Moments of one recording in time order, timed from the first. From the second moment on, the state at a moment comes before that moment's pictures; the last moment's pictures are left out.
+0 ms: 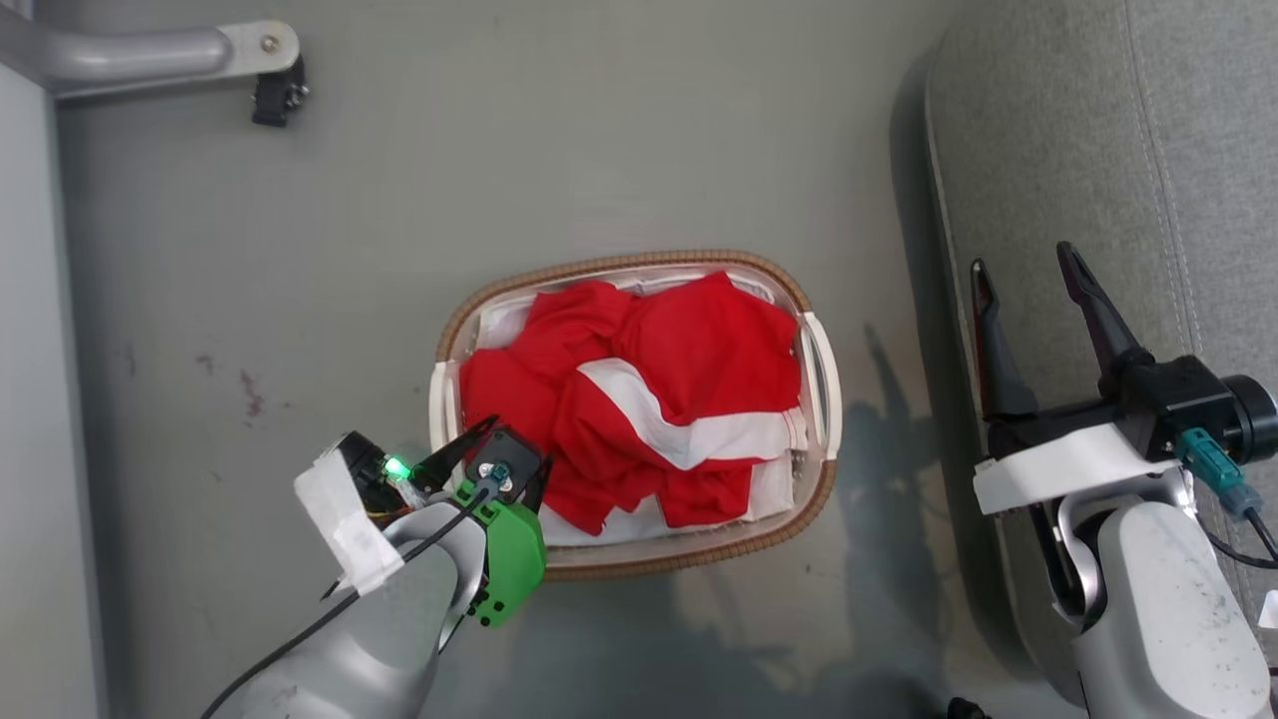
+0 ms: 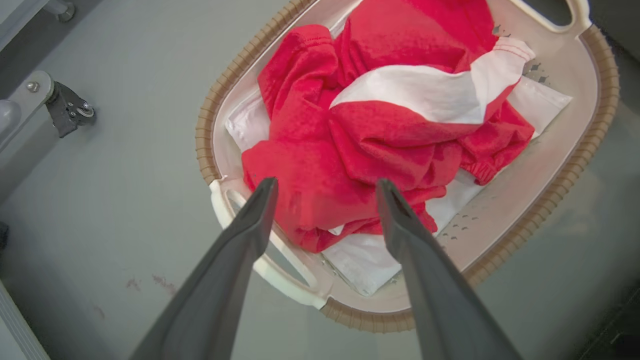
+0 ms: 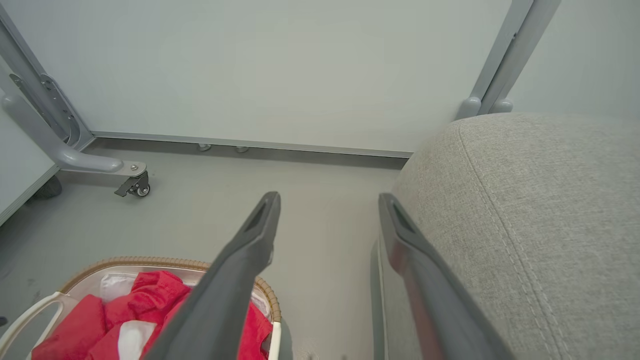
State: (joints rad) left arm -0.68 0.05 -0.67 1.14 -0.05 -0.13 -0.22; right arm -0.30 -0.05 -0.03 0.13 0.03 0.13 -0.26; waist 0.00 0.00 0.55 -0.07
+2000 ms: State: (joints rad) left arm -0.88 0.07 -0.93 1.24 -0.08 -0.09 -0.01; right arm -0.36 -0.05 0.01 0.14 0.08 0.13 -0.26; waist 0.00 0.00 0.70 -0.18
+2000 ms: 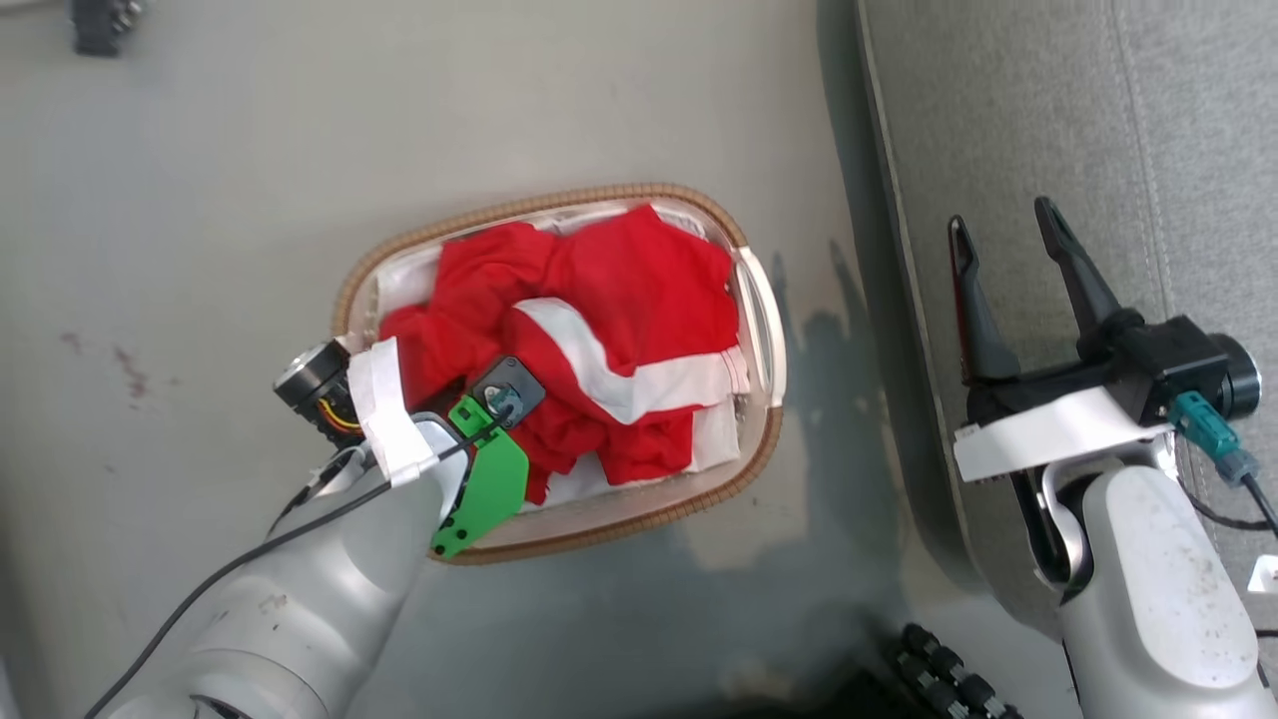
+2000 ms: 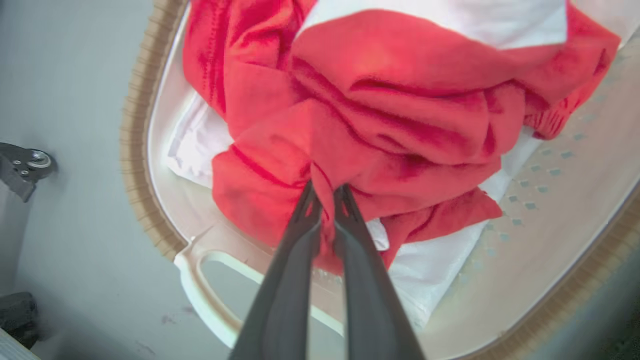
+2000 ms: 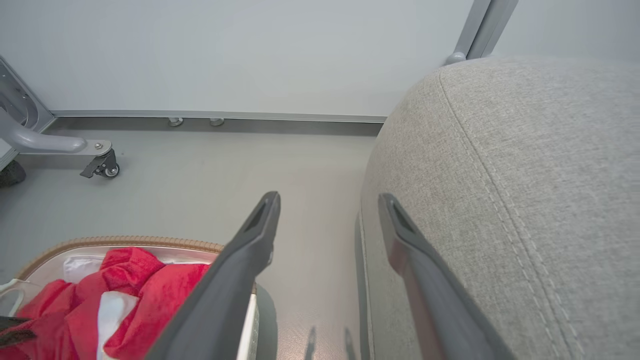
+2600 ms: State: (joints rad) left arm -0.84 0.05 -0.96 1.14 -0.13 -0.11 -0.23; right arm -0.20 -0.05 -0.04 0.19 0.00 0.13 -0.26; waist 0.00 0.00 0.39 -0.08
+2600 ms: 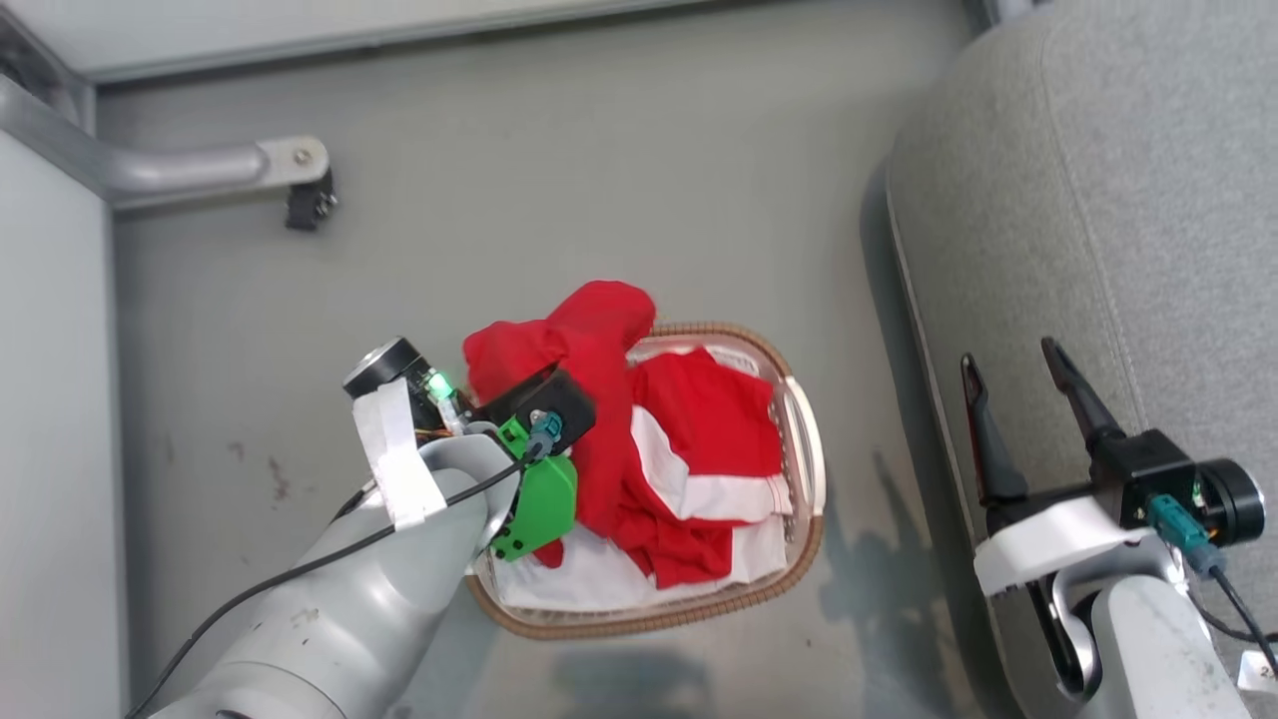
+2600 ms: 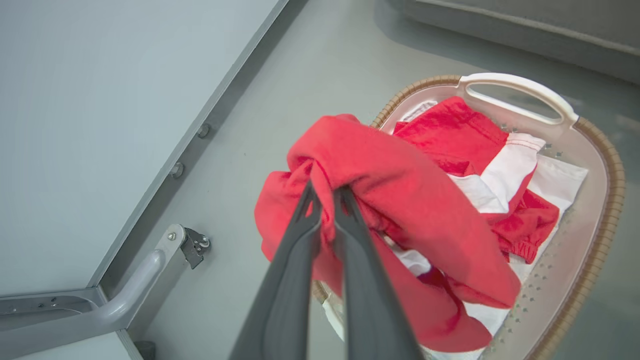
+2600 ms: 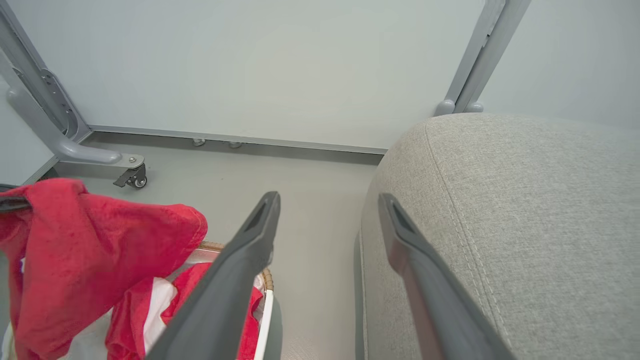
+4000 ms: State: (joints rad) left arm -1.18 0.10 -1.00 0.73 -0.31 -0.13 -0.21; right arm -0.25 -0.05 0.21 0.25 -0.07 0.13 -0.26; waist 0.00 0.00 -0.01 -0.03
